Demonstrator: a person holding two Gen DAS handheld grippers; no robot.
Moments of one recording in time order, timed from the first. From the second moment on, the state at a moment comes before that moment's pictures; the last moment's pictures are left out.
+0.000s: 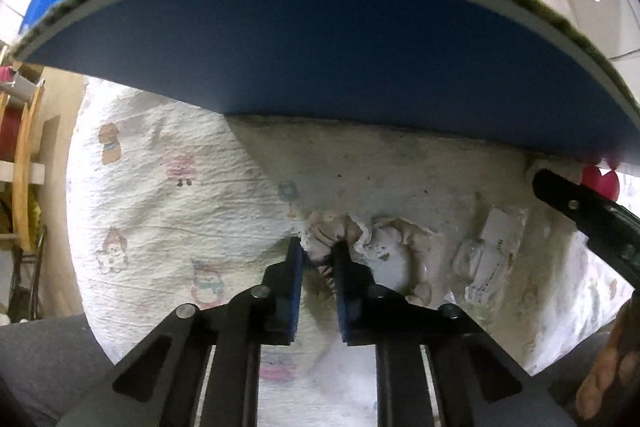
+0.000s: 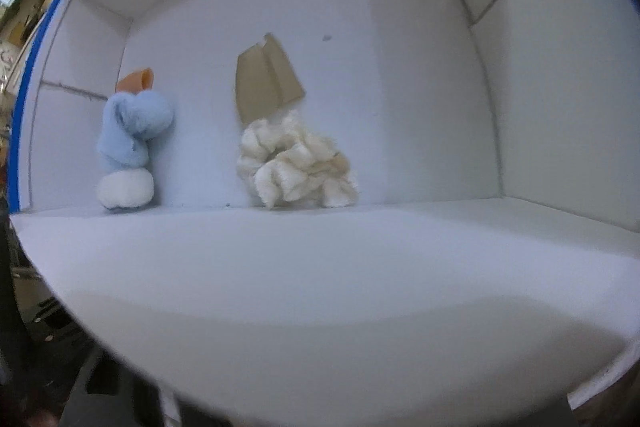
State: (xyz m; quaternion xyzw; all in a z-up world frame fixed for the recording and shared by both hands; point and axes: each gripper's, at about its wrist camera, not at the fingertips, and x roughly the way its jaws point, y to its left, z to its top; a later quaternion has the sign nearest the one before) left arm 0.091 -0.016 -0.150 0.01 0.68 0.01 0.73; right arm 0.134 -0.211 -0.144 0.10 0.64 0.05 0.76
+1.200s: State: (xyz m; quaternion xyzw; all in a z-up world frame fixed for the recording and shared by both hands) left arm 0.050 0.051 -0.062 -0.07 0.60 0.03 0.79; right arm 0.059 -0.239 -0.081 0.15 0.58 0.14 0.79
